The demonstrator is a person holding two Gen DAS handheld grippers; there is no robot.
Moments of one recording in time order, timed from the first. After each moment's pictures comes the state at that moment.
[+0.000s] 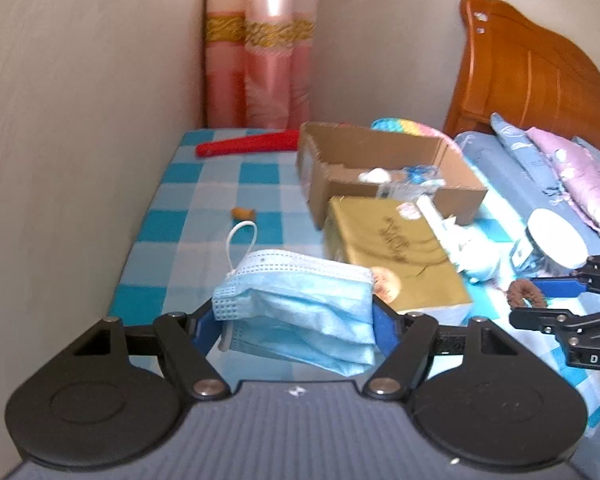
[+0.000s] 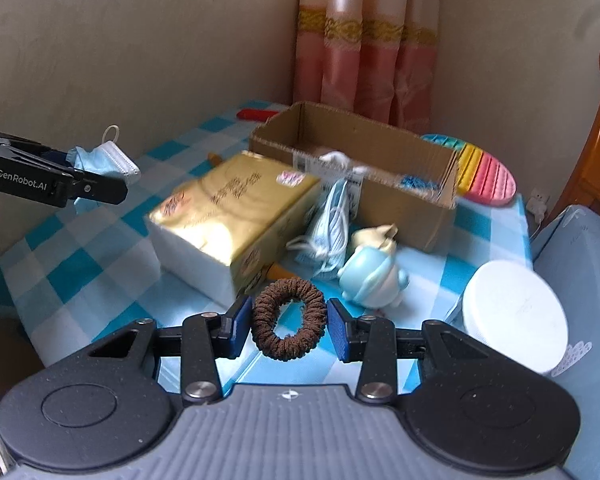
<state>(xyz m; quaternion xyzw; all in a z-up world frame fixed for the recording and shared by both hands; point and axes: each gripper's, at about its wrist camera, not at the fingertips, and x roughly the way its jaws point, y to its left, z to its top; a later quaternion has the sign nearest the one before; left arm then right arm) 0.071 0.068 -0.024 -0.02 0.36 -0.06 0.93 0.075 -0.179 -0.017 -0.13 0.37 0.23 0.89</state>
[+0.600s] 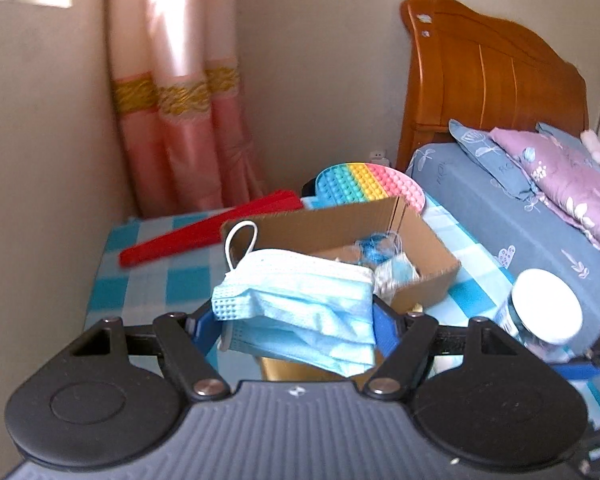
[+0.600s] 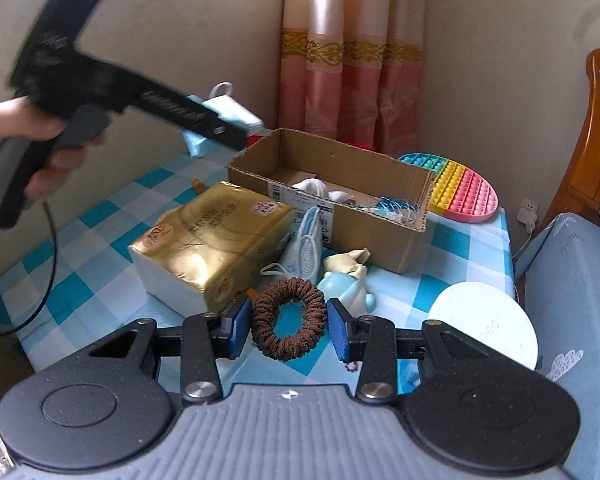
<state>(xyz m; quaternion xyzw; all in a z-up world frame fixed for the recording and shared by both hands) 0.164 0.010 0.021 0.03 0.32 -0.14 0.94 0.082 -0.201 0.000 -0.12 0.35 0.22 0.90</state>
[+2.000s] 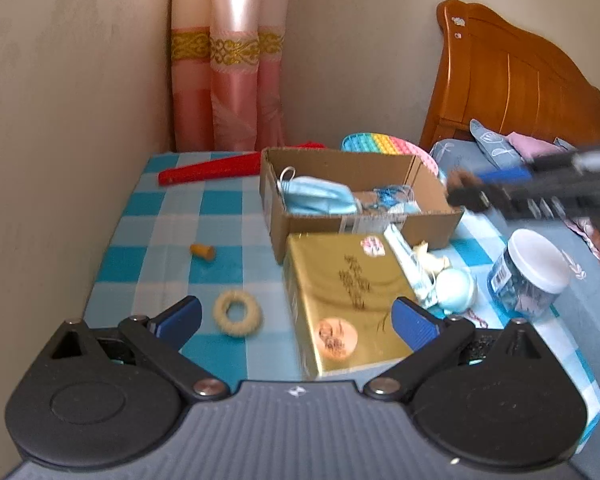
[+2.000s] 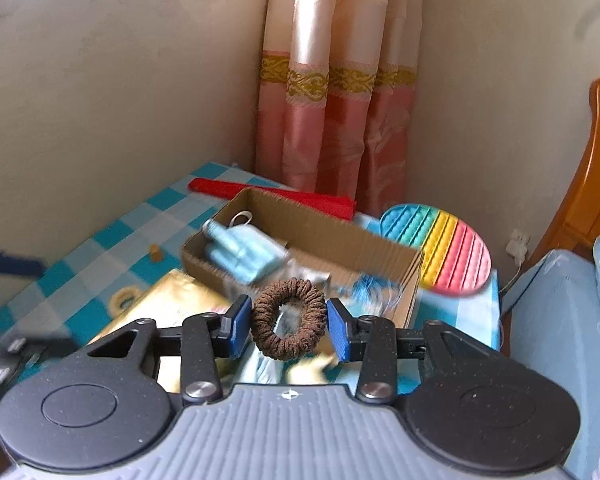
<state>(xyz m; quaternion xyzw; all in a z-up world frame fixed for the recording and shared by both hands) 0.102 0.040 -0.006 -0.02 0.34 -0.10 0.93 0.180 -0.167 0.036 -0.14 0.33 0.20 0.91</state>
